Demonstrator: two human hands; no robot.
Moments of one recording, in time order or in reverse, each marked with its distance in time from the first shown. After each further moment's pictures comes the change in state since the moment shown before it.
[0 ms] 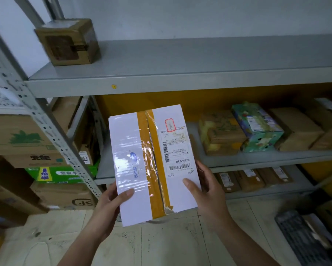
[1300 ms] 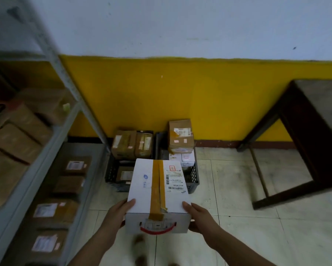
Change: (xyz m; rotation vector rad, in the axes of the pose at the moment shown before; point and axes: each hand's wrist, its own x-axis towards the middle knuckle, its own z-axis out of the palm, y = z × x) left_hand -0.016 -0.295 0.779 0.921 -1.077 -0.491; right_hand -0.308 0.200 -0.599 0.672 1.191 0.743
